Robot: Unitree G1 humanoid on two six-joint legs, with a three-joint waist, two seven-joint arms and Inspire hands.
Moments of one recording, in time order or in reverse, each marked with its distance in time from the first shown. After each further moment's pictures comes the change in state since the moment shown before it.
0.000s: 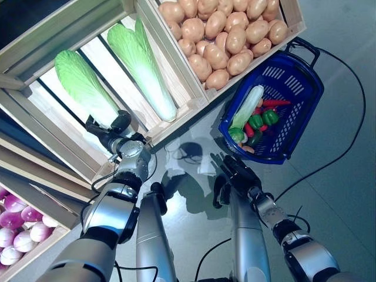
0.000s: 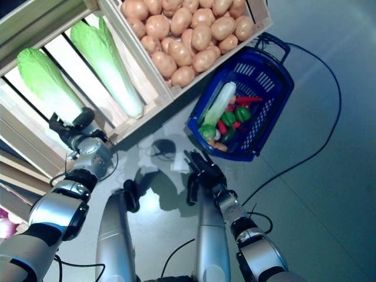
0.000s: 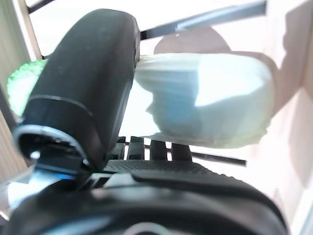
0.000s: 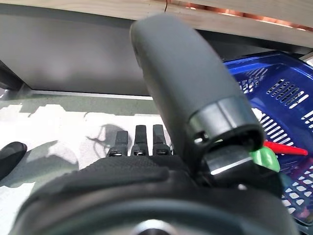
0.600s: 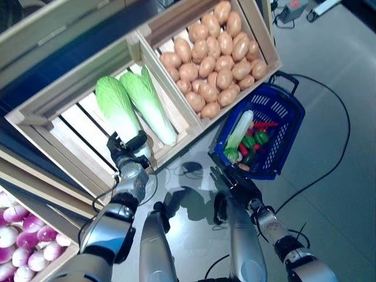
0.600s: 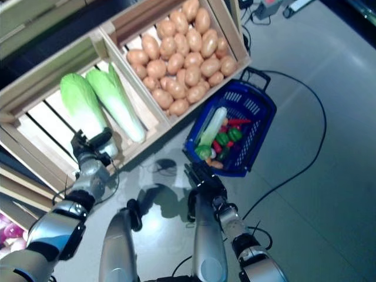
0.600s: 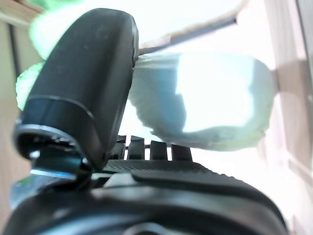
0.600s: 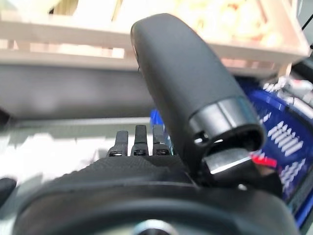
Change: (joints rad) left arm 0.254 -0.013 0.000 -0.139 -0.001 0.038 -0.295; right arm 0.196 0.012 -0.020 -0.201 -0.003 -0.008 -0.005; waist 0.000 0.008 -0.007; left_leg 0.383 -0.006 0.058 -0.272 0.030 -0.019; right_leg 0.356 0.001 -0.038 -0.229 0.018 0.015
